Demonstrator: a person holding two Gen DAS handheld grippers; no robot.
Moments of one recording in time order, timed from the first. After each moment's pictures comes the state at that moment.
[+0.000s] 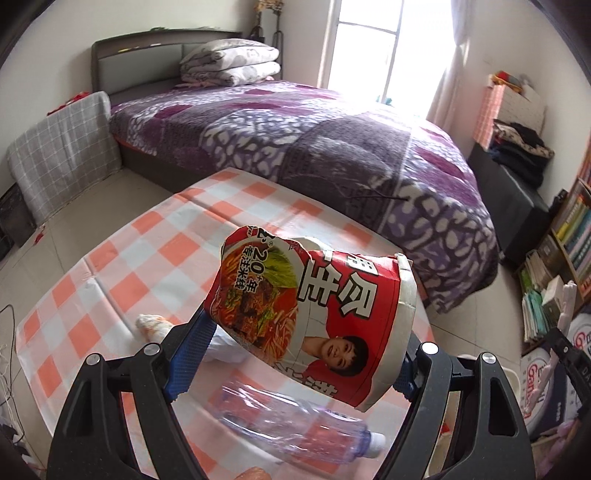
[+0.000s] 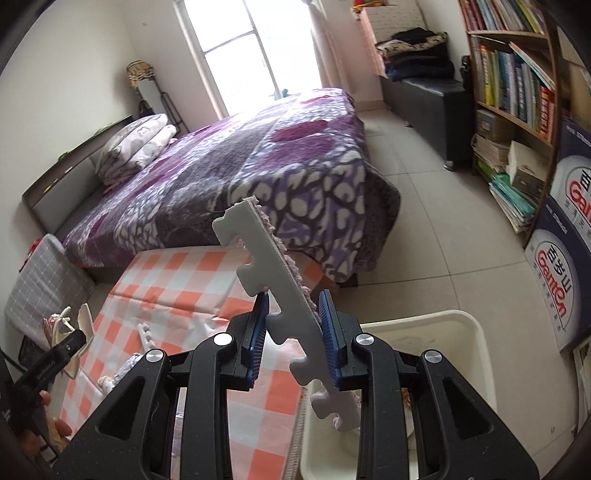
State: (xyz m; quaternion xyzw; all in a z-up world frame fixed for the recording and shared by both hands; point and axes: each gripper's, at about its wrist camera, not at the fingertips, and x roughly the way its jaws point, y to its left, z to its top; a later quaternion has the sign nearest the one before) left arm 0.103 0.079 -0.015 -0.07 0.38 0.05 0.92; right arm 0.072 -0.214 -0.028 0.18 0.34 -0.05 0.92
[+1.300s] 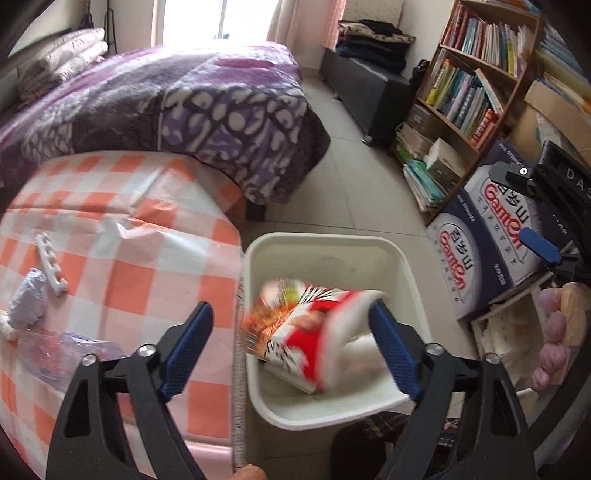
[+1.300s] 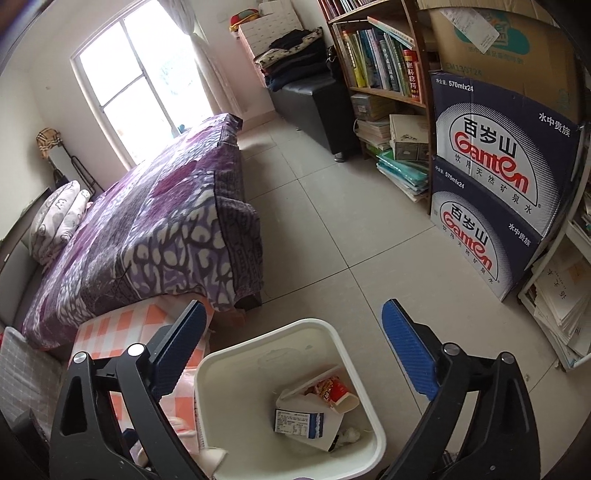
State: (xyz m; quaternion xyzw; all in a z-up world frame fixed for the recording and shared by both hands) left arm 0.056 -0.129 -0.075 0.02 0.47 -0.22 0.86; right arm 0.005 -0.349 -0.032 0.26 0.31 -0.21 0.89
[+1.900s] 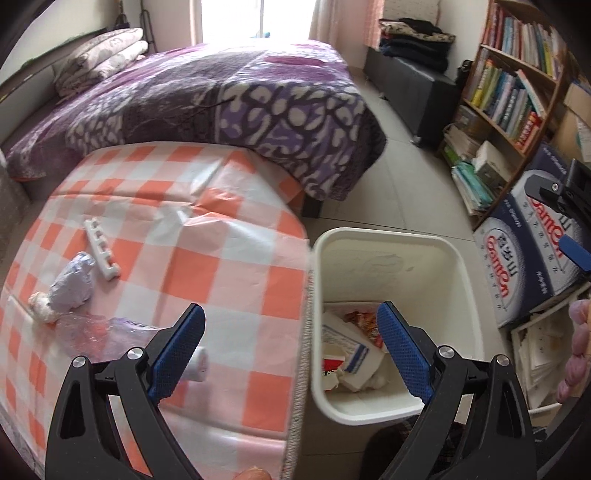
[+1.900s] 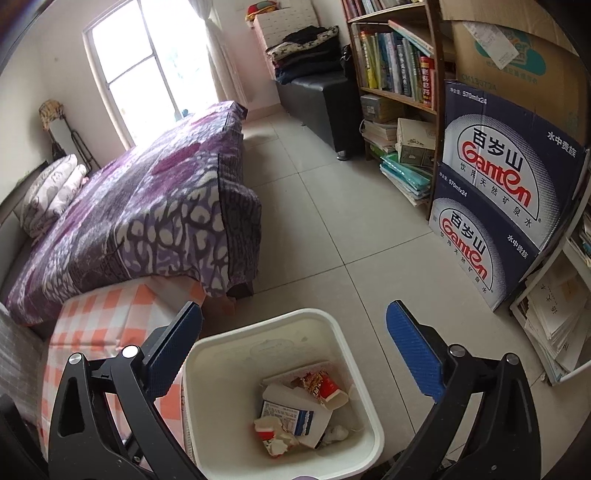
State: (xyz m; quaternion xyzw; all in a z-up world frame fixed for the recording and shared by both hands) left arm 0.060 -0.094 -0.079 0.05 0.47 -0.12 0.88; right arm 0.019 -0.321 -0.040 0.21 0.34 -0.21 0.89
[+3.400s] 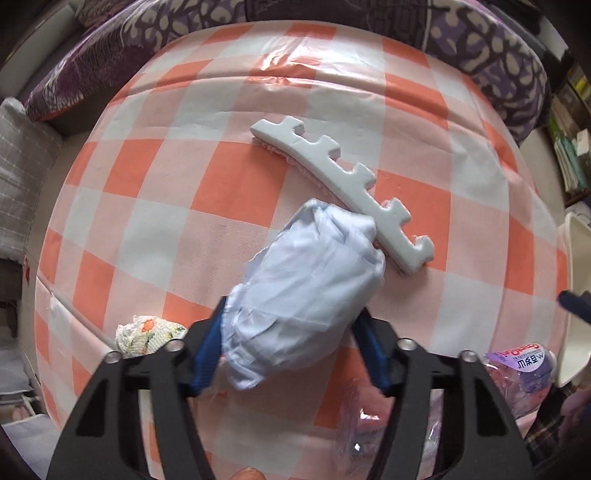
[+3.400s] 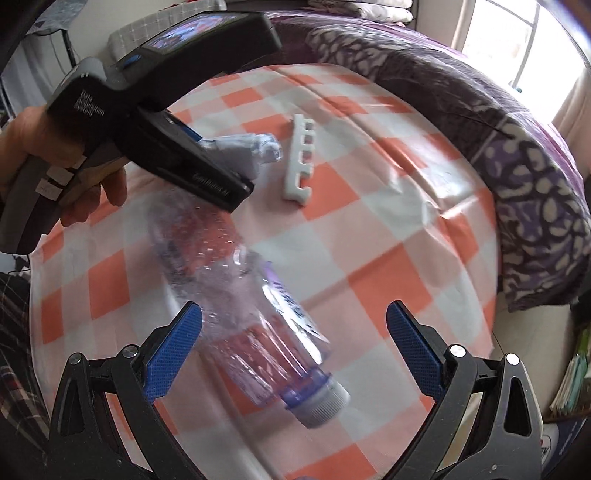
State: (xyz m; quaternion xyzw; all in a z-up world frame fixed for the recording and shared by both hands) left arm 0.189 0.148 -0.160 0.08 0.62 -0.03 0.78; right arm 0.095 0.000 -0.129 -0.18 0.47 0.28 0.82
